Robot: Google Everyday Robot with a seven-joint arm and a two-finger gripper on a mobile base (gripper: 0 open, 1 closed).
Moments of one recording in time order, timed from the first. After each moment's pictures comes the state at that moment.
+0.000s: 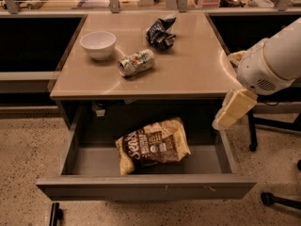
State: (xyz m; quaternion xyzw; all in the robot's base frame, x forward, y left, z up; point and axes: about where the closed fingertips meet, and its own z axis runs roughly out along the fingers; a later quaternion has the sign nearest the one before) arm 0.492 -0.181 0.898 -0.57 0.78 0.02 0.28
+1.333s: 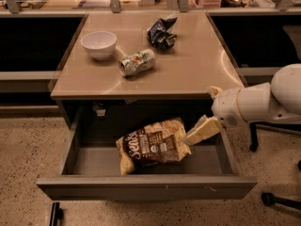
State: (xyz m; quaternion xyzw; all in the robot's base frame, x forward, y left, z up) arm 0.520 -0.139 0.783 -0.48 0.77 0.17 0.37
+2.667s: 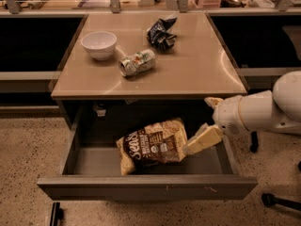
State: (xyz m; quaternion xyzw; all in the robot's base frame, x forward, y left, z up) arm 0.498 -0.131 0.776 -0.47 0.78 0.20 0.36
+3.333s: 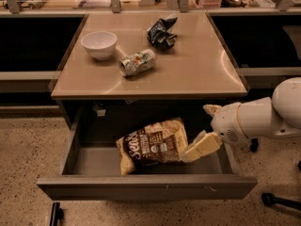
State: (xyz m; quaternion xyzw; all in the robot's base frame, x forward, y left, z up) arm 0.475 -0.126 0.767 -0.46 0.79 0.22 0.34
